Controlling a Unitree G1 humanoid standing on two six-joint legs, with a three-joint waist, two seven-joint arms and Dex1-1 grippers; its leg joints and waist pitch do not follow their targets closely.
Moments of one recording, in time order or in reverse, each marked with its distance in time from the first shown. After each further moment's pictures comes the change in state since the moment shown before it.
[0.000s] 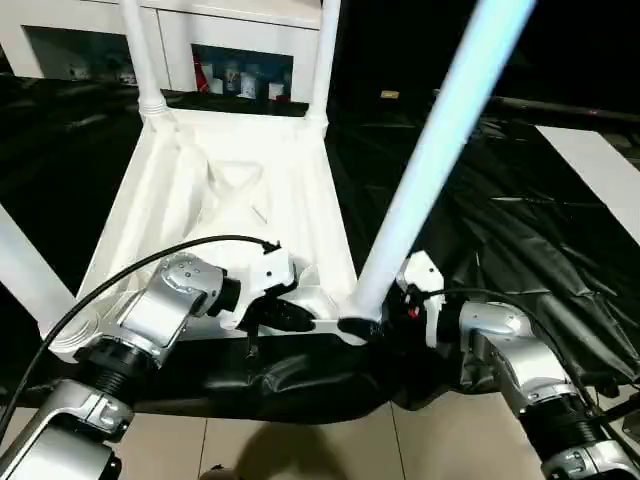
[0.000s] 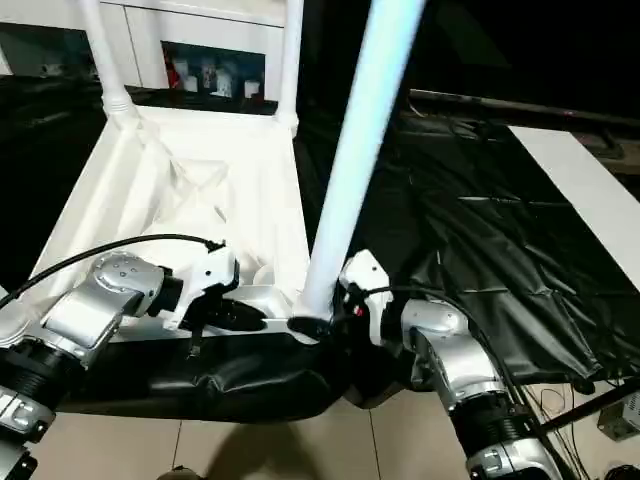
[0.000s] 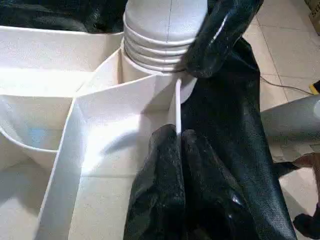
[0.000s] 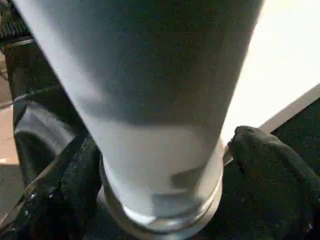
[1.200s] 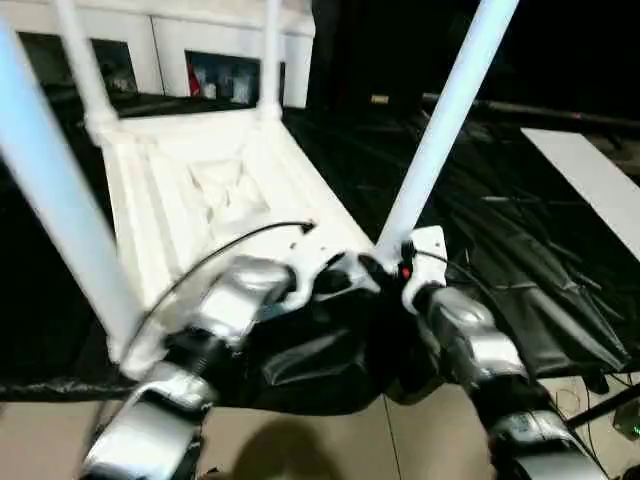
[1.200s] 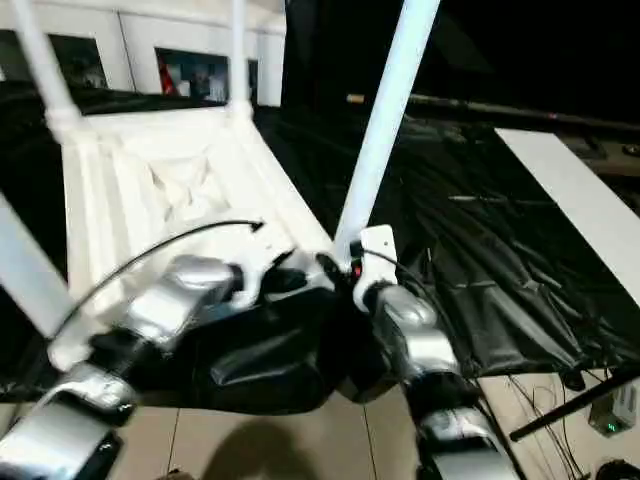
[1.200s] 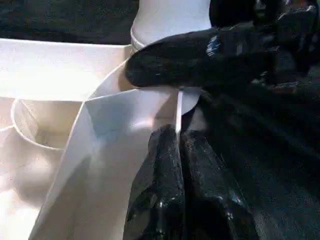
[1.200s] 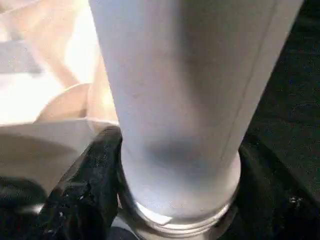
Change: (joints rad) left arm -0.139 -0.360 0.074 0.277 0.100 0.062 0.570; right arm -0.171 0.248 -0.210 0.345 -0.039 -0.081 -0.713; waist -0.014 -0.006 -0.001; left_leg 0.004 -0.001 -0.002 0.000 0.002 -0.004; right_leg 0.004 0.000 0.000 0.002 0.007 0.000
